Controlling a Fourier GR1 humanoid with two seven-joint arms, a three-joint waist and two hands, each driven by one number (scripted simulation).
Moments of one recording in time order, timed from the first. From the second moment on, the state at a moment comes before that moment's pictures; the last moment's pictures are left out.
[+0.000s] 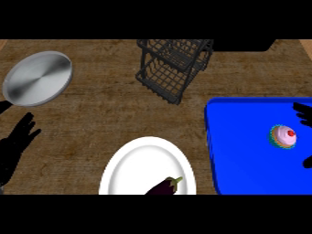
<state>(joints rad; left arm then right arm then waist) 0.04 0.42 0.07 -1.35 0.17 -0.02 0.10 -0.22 -0.63 -0.16 -1.12 -0.06 0.68 0.31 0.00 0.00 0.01</state>
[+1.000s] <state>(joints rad) 0.05 0.35 0.13 -1.39 0.09 -0.05 0.13 -0.26 -0.50 -0.15 -1.08 0.10 0.61 0.20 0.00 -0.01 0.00</state>
